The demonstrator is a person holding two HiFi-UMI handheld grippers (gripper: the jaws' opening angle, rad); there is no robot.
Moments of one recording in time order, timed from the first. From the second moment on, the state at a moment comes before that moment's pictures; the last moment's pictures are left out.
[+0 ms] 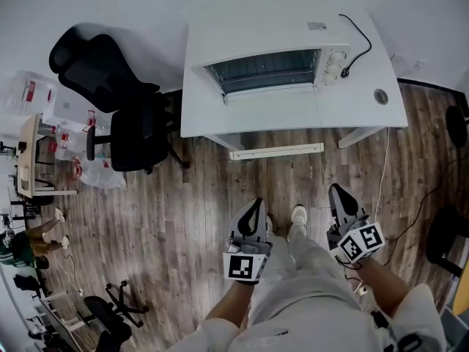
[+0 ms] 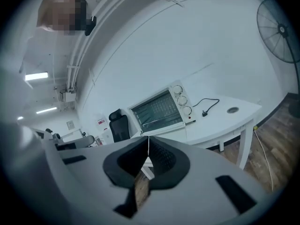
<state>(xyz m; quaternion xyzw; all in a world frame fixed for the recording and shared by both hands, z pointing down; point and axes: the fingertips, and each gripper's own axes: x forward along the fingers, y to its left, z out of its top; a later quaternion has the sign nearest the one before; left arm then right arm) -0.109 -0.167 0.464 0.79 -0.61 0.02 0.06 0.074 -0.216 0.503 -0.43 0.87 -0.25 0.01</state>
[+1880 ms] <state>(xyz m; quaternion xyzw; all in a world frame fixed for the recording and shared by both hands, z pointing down) -0.070 0.150 0.372 0.82 -0.57 -0.01 0.00 0.129 0.115 0.380 -0.48 0.86 -0.15 0.08</state>
